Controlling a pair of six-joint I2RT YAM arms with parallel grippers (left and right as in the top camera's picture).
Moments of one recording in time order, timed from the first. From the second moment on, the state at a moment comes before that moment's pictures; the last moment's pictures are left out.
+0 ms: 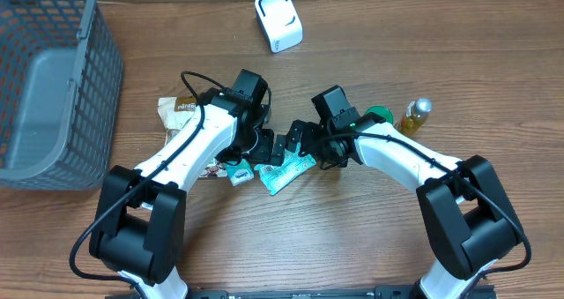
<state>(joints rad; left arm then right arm) -0.40 1.84 1.28 -0.93 0.19 -0.26 0.50 1.85 1.09 -0.42 -0.25 0.75</state>
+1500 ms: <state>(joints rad) -0.40 1.84 1.28 -0.93 0.19 -0.26 0.50 1.85 1.09 -0.42 -0.16 0.75</state>
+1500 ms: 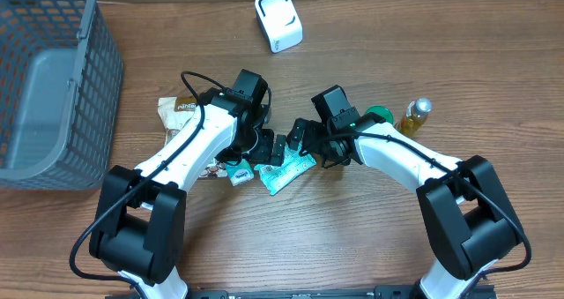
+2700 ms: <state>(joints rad) -0.40 1.84 1.28 -0.93 -0.20 -0.02 0.50 1.84 1.10 -0.48 -0.14 0.75</state>
